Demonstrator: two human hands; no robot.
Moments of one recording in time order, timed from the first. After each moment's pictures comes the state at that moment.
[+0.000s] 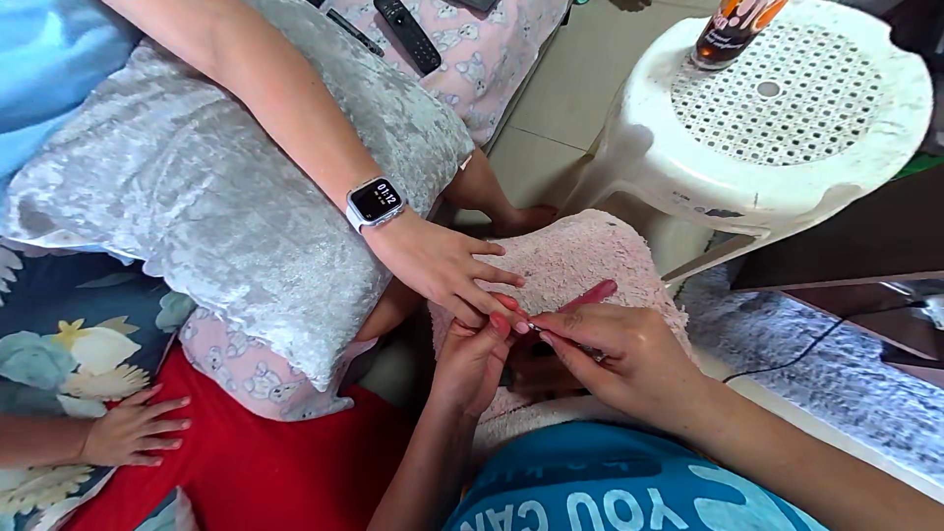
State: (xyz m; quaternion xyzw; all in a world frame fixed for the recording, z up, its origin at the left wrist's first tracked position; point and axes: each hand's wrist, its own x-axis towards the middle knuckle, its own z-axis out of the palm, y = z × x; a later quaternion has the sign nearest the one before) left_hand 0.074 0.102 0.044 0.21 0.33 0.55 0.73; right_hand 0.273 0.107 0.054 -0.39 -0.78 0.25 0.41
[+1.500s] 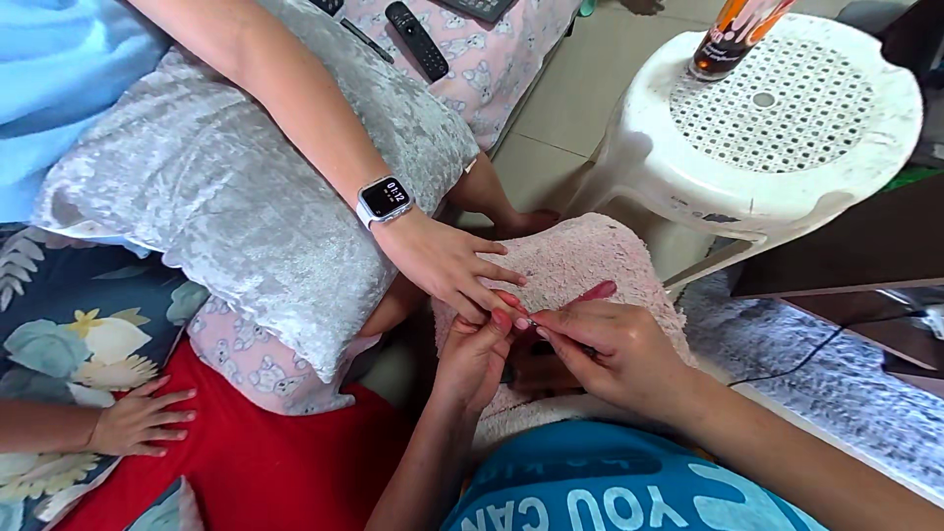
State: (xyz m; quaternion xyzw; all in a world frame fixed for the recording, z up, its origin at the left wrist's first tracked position) left_hand 0.076 0.100 0.045 0.20 0.33 0.57 0.73; right_hand 0.270 0.111 0.052 -0.36 -0.79 0.24 0.43
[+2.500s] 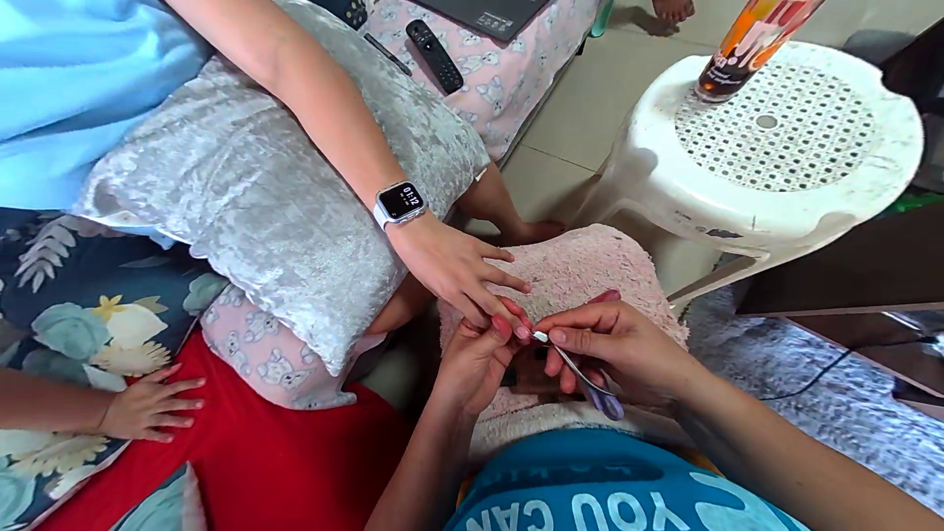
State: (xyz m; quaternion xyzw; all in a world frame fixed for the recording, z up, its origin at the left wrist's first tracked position) left_hand 0.069 0.097 0.044 0.21 0.30 0.54 0.76; right_hand 0.284 0.118 0.059 -0.28 -0.42 0.80 0.33
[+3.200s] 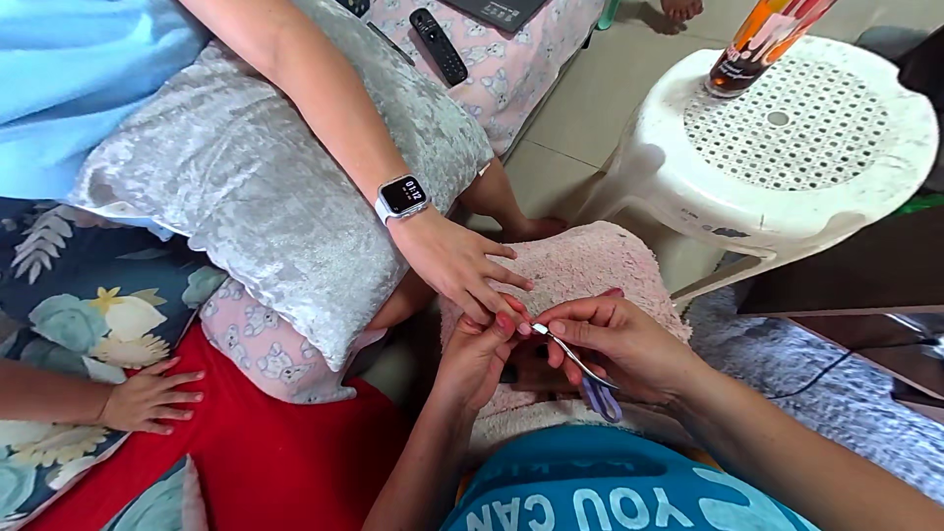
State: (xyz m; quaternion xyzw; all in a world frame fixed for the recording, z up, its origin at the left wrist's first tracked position) left_hand 0.069 0.098 0.044 0.23 0.32 0.55 0.74; right_hand 0.278 0.121 0.066 -0.31 -0.38 0.81 0.32
